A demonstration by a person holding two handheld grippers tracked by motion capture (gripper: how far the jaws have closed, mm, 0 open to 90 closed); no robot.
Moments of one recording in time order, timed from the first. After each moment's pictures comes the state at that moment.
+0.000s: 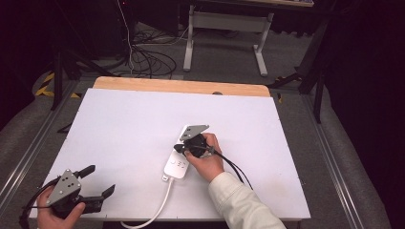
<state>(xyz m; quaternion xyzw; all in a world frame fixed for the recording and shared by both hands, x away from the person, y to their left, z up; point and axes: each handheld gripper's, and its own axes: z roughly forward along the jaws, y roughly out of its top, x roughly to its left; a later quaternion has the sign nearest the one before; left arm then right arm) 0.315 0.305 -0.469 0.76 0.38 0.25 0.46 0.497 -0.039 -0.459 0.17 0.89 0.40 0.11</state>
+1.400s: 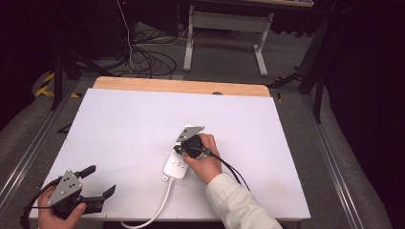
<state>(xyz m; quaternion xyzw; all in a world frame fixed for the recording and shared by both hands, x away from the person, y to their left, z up) 0.314 0.303 -0.470 0.76 0.37 0.26 0.46 0.491 -0.032 -0.458 0.19 0.90 0.37 0.13</state>
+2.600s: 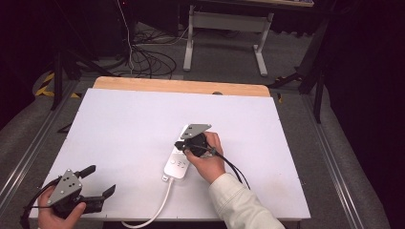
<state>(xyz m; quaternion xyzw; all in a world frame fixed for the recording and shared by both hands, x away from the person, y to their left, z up) 0.315 0.304 -0.470 0.76 0.38 0.25 0.46 0.486 -0.042 -0.439 0.19 0.88 0.41 0.13</state>
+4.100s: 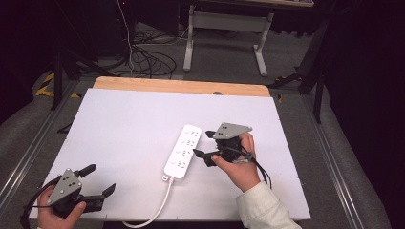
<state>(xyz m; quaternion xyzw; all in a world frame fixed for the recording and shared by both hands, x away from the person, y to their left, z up) 0.316 0.304 -0.469 0.76 0.38 0.26 0.46 0.452 -0.118 -0.390 0.21 0.85 0.46 0.16</state>
